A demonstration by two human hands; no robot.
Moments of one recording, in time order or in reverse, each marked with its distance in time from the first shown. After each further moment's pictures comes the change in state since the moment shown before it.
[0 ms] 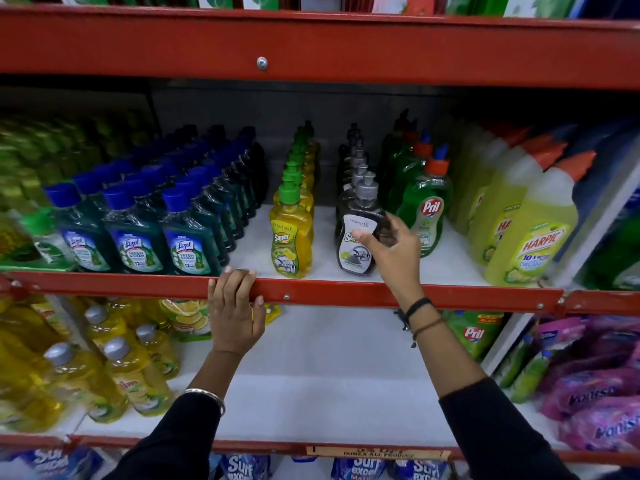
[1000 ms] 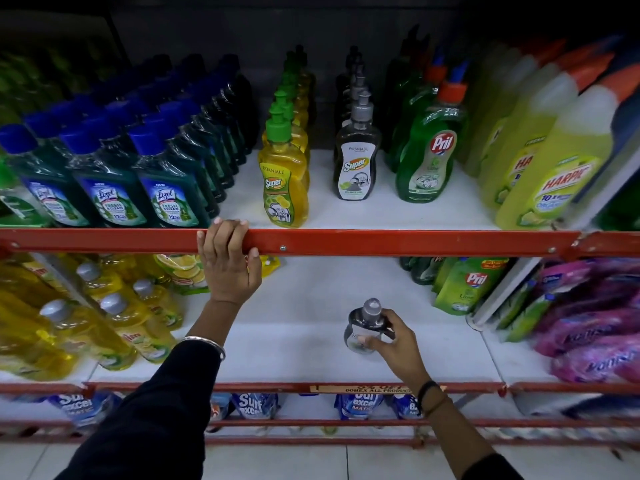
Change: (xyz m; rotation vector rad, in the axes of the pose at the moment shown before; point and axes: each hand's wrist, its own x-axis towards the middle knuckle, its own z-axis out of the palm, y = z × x) left_hand 0.000 -0.005 0.010 0.023 0.064 0.036; right_hand -0.183 0.158 -0.041 -0.119 -0.300 0.425
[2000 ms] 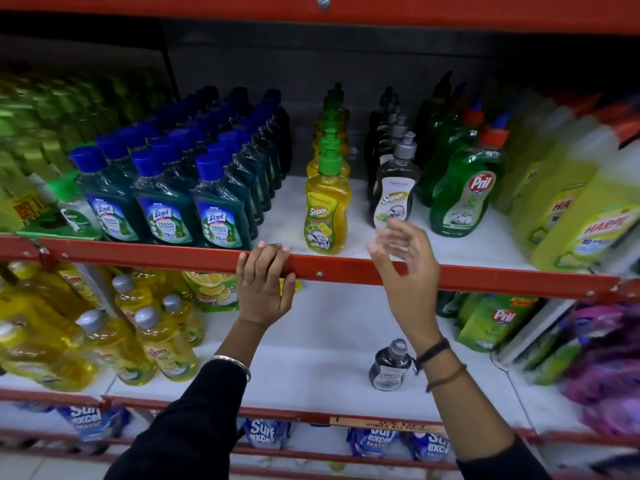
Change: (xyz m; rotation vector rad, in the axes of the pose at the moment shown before) left_hand 0.000 -0.009 0.000 -0.013 0.021 0.081; right_hand 0.034 -0.215 0.030 0.190 0.306 -0.563
